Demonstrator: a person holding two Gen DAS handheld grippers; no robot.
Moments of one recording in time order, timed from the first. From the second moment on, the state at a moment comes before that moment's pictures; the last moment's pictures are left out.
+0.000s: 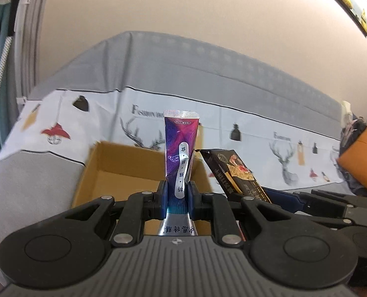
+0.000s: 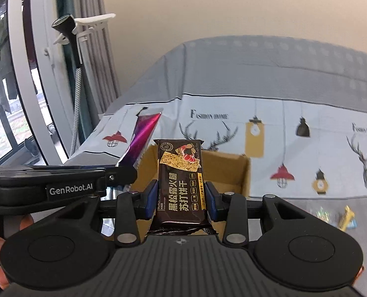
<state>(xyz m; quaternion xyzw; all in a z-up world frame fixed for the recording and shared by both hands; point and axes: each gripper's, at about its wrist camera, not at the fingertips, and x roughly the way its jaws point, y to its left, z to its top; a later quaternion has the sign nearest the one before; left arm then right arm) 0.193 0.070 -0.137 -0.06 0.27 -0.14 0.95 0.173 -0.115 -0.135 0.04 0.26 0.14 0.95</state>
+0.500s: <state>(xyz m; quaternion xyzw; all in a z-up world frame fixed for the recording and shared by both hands) 0.280 0.109 -0.271 -0.07 0.40 -0.12 0.91 0.260 -0.061 -0.241 0.02 0.38 0.12 0.91</state>
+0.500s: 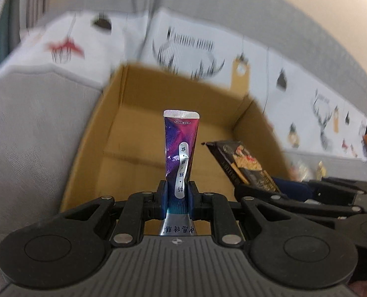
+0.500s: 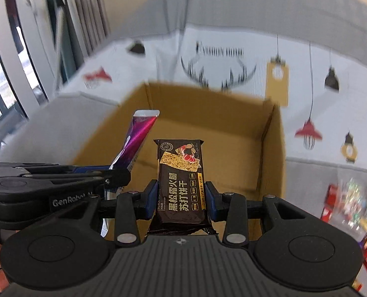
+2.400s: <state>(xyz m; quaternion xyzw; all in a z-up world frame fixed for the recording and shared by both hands) 0.284 -0.262 -0.399 0.09 0.51 -0.28 0.81 0.180 -0.440 -0.363 0.00 0.38 -0.01 0.93</state>
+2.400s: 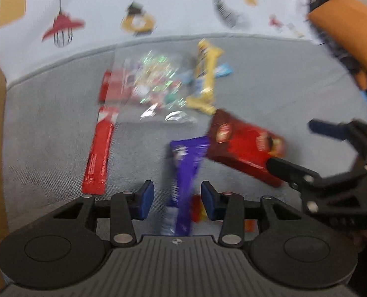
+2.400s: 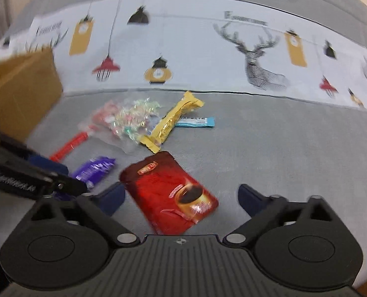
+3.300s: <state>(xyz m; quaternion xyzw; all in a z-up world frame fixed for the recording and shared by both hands) 0.291 -0.247 -0.380 0.08 0.52 -0.26 0.81 0.202 -0.453 -0.381 0.05 0.41 0.02 0.91</state>
